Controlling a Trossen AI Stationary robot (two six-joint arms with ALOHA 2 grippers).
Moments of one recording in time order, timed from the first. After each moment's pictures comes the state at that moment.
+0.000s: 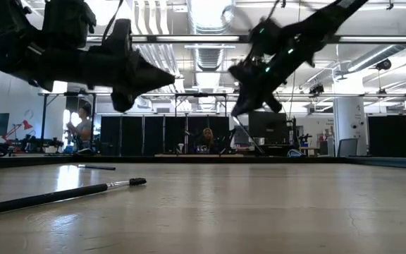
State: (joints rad) left arm 0.02 1.44 0.31 1.16 -0.20 -0.44; right arm -0.43 1.59 0.95 -0.03 0.06 0.37
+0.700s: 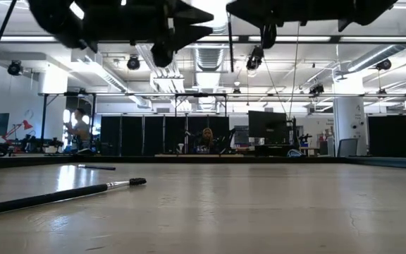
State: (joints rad) left arm 0.02 1.44 0.68 0.92 -0.08 -0.31; right arm -0.06 1.27 0.71 0.59 0.02 0.21
